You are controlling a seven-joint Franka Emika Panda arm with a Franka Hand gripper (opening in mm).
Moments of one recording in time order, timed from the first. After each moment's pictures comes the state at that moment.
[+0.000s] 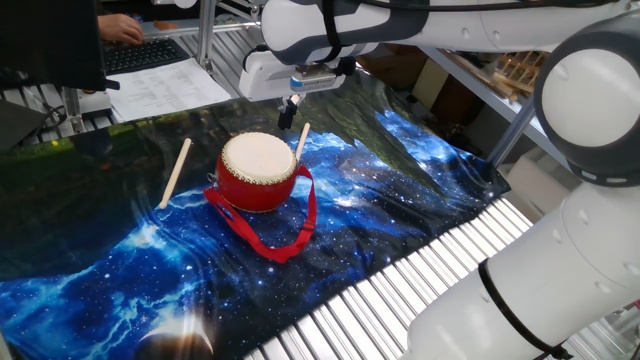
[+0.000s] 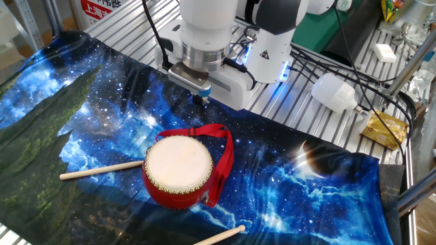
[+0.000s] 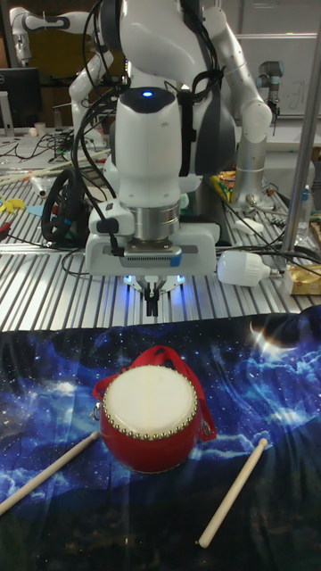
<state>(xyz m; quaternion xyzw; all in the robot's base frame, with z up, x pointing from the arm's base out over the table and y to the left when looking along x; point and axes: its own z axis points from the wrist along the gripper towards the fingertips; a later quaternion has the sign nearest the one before) 0.499 0.000 0.299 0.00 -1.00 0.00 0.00</state>
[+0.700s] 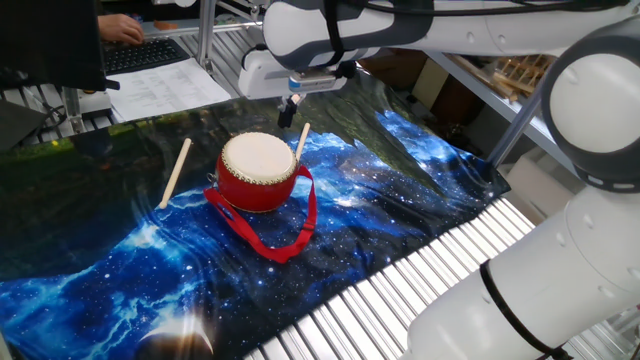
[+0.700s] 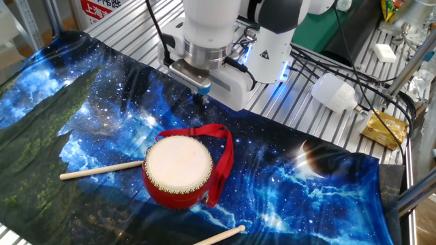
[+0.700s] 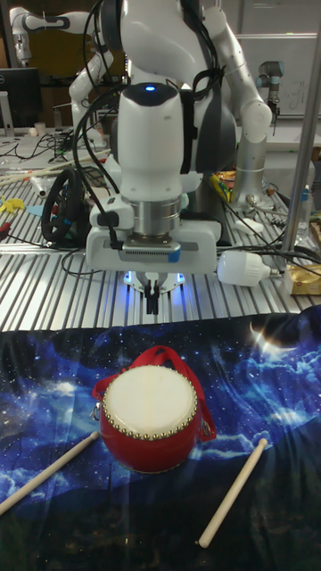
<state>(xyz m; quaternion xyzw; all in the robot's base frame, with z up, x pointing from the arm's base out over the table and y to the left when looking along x) 0.499 0.001 0.304 -0.03 -1.00 0.00 -0.02</state>
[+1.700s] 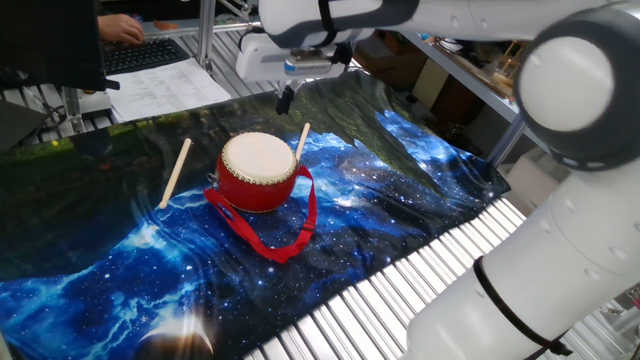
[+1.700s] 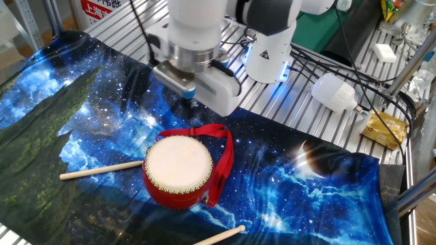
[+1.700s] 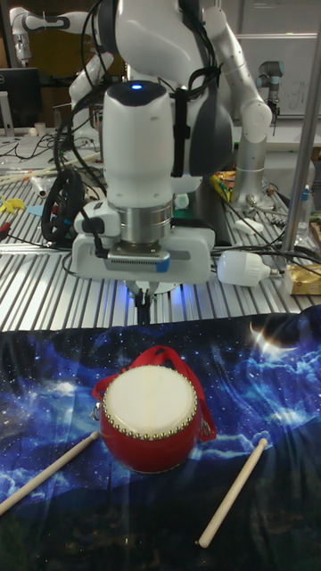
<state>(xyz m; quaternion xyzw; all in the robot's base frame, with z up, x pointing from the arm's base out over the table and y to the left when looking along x) 0.533 -0.012 0.310 -0.06 -1.00 0.00 -0.01</state>
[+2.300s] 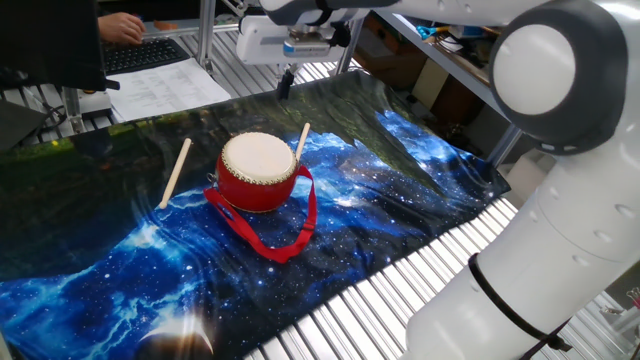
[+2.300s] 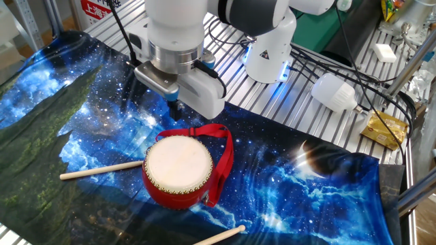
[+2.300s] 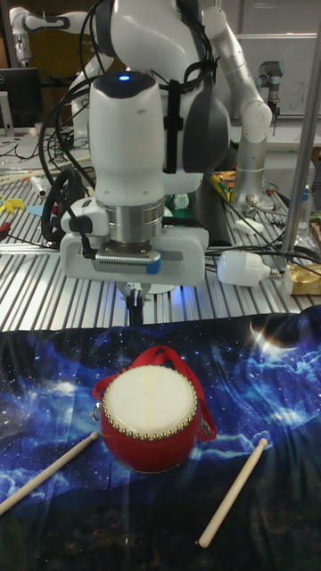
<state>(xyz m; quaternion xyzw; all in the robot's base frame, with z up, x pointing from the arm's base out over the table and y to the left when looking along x) 0.557 -0.024 0.322 -0.06 -1.00 0.00 0.00</state>
